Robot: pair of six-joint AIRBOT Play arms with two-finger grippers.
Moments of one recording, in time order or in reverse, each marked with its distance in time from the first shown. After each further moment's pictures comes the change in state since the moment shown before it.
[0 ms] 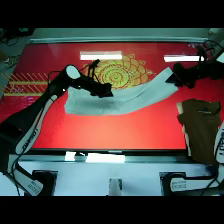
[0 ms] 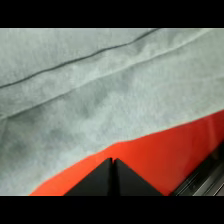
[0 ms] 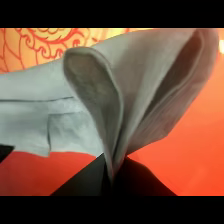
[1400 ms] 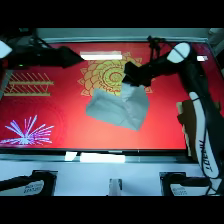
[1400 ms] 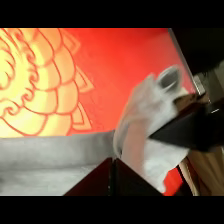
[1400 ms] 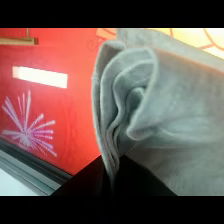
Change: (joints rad) left arm 0.302 0.431 -0.014 -0.145 -0.068 0.185; right arm 0.500 0.017 0.000 0.010 -0.202 0.187
